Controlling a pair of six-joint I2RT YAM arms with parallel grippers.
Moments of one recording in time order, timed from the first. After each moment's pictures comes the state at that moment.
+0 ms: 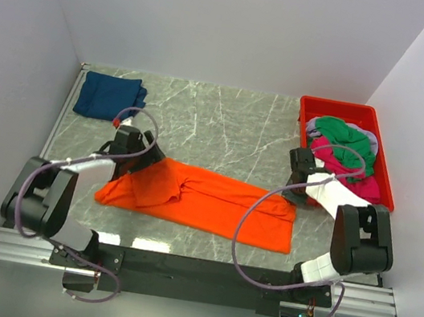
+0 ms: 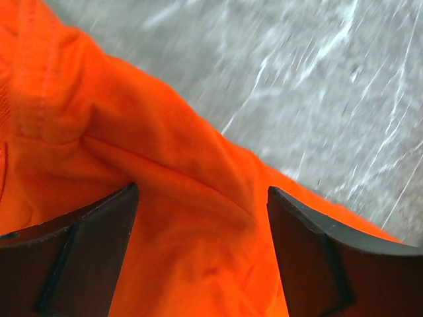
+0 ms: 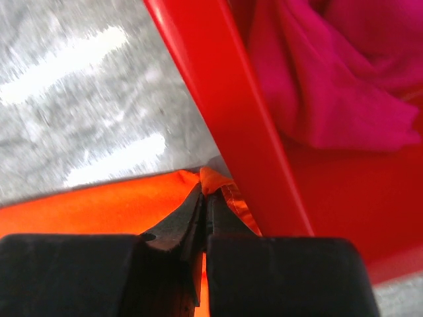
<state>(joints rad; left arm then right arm) -0.24 1.43 0.58 0.11 0.02 -0.79 0.17 1.52 0.82 -0.54 0.27 0.54</state>
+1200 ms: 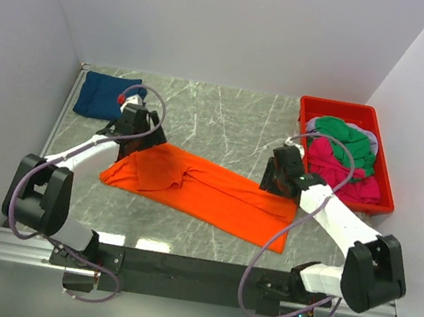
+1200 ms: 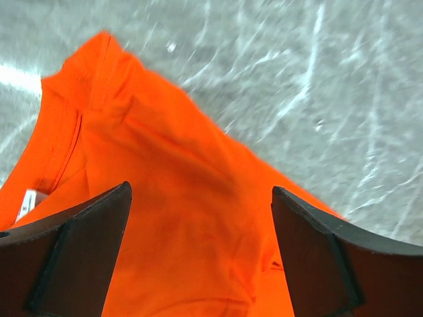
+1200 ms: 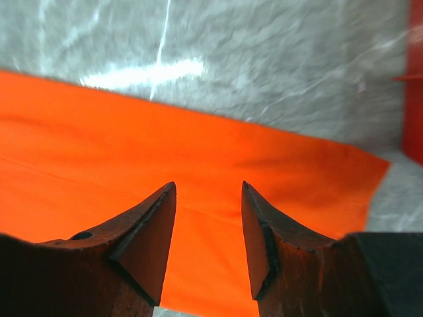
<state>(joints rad) -0.27 1.45 0.88 -0.14 -0.13 -0.67 0.40 1.27 0.81 -0.48 0.18 0.51</state>
